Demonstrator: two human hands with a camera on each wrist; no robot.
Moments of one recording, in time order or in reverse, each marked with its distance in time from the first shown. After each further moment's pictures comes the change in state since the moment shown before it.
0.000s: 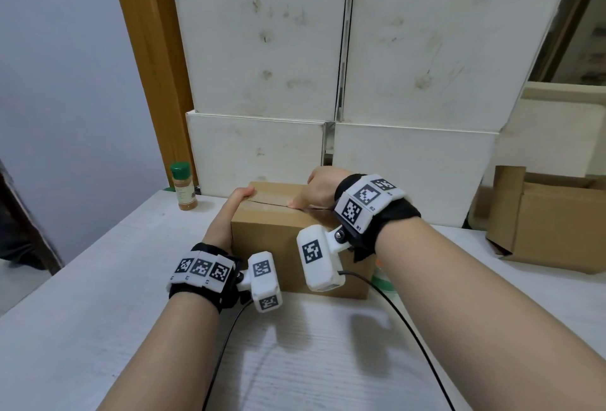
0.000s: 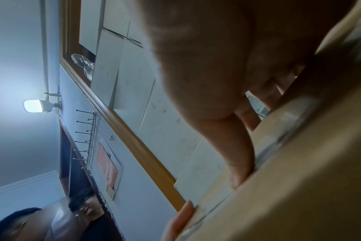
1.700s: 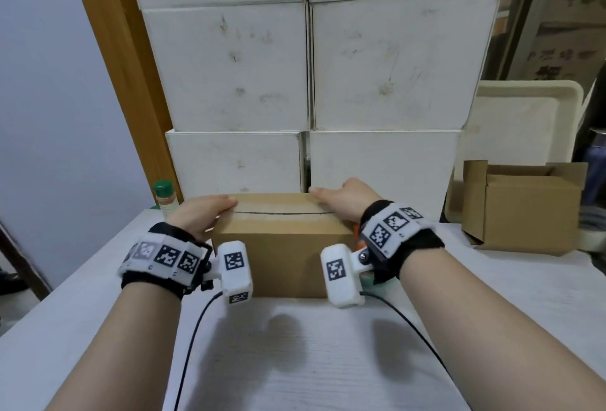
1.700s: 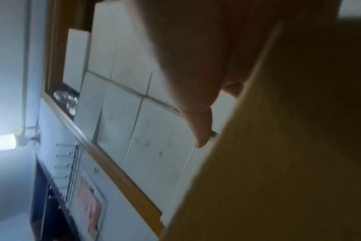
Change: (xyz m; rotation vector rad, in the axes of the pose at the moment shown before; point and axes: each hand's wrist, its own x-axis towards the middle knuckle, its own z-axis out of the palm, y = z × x) left_hand -0.019 0.047 0.010 0.550 0.119 0.074; right_hand -0.025 0.070 0.003 0.517 0.253 0.139
